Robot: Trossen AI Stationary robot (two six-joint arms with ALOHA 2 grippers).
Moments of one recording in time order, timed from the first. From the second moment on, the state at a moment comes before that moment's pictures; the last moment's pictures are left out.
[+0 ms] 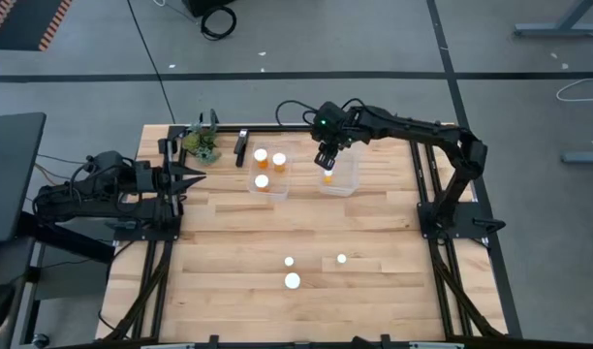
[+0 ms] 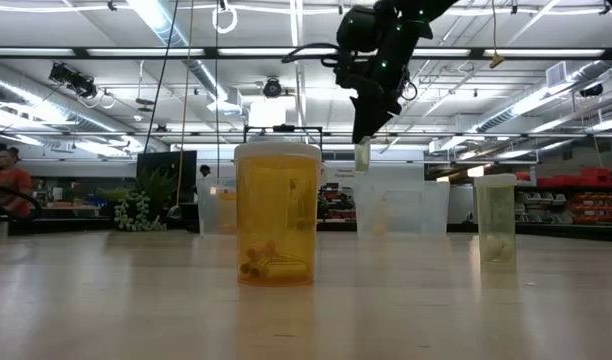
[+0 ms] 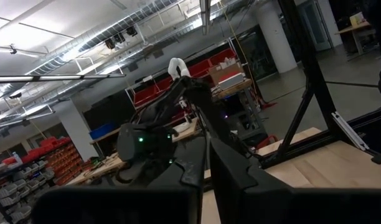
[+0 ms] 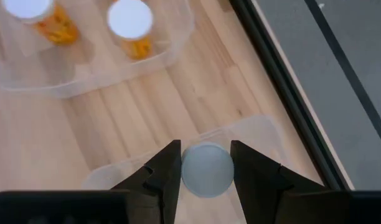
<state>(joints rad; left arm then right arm) 0.05 0.35 0.63 -0.05 0.02 0.44 -0.42 1.72 1.53 -0.86 0.12 0.00</state>
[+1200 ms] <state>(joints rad) 0.05 0.35 0.63 -0.05 0.02 0.44 -0.60 1.72 1.19 -0.67 0.12 0.01</state>
